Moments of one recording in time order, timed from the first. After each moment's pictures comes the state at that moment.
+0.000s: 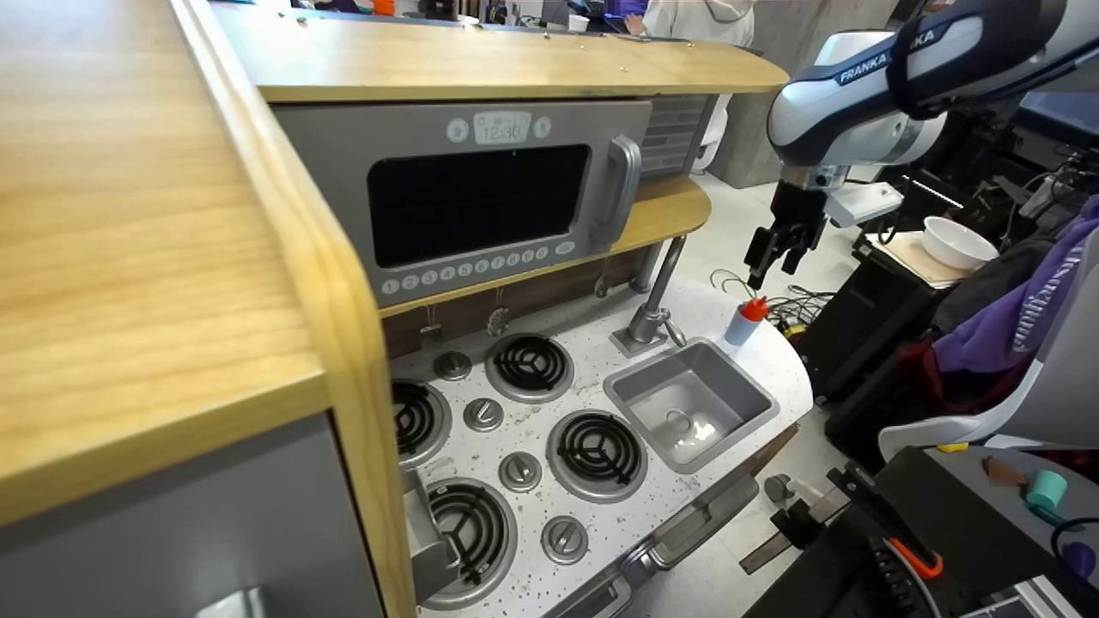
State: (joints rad) arm -0.41 1.12 -0.13 -1.13 -0.04 2.14 -0.47
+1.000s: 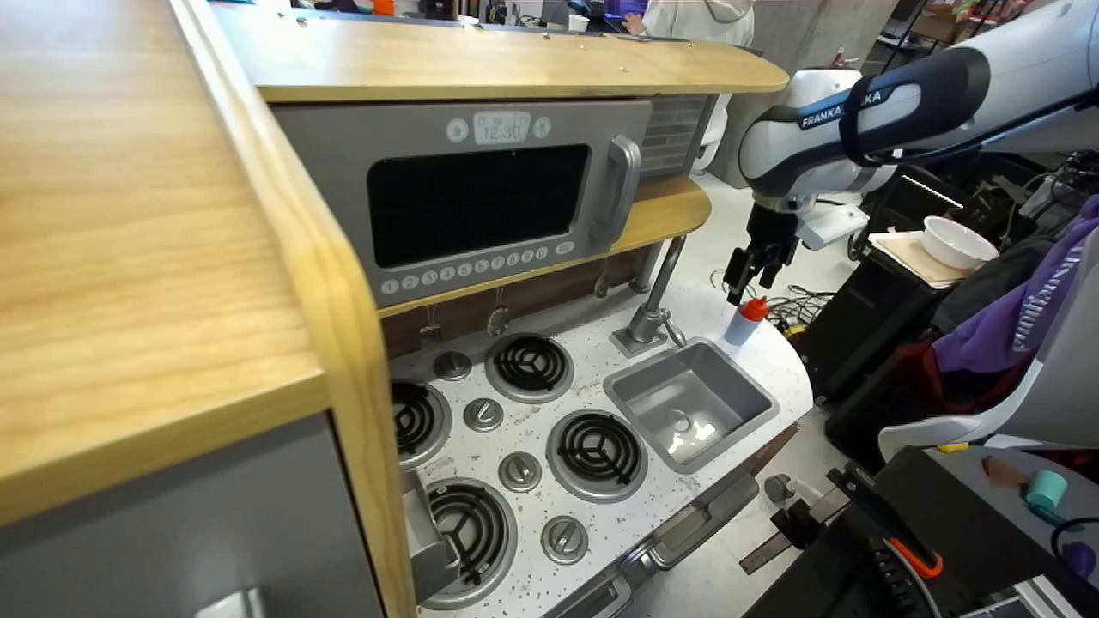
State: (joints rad) arm -0.41 1.28 -0.12 -0.94 -0.04 2.11 -0.49
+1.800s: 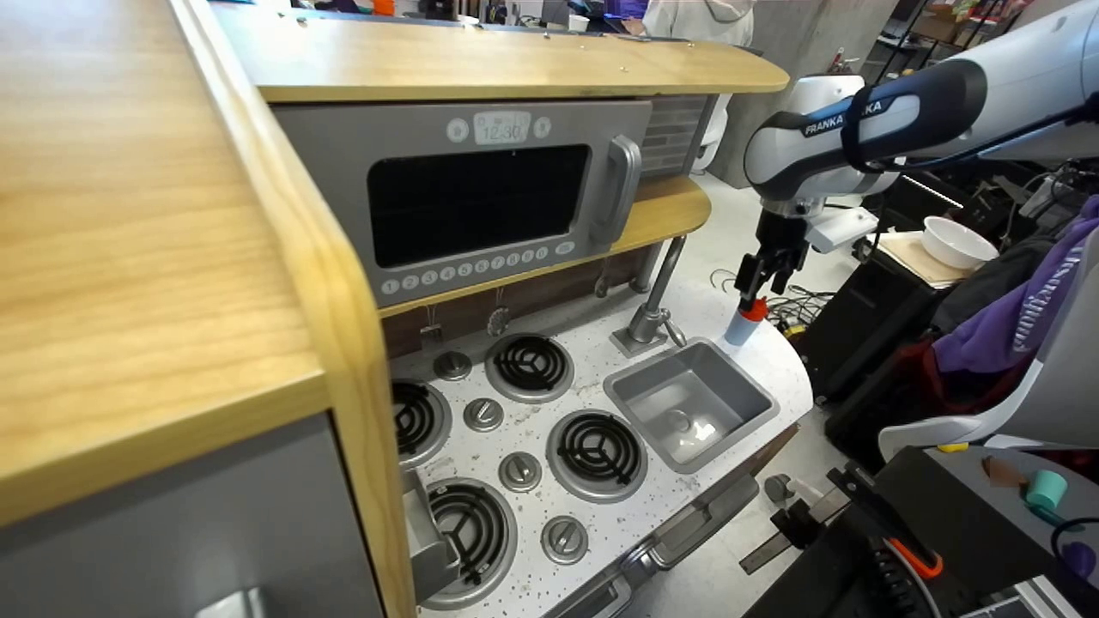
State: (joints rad) arm -0.41 1.30 -0.15 -0.90 -0.04 2.06 -0.49
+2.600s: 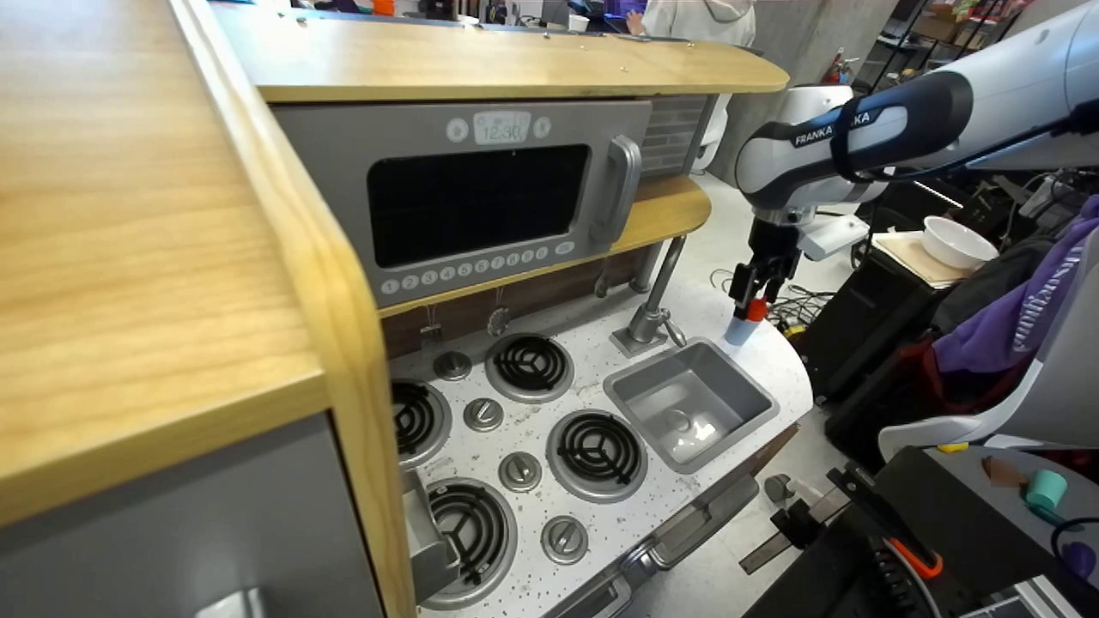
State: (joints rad) arm -0.40 1.32 -0.15 -0.90 -0.04 2.06 -0.49
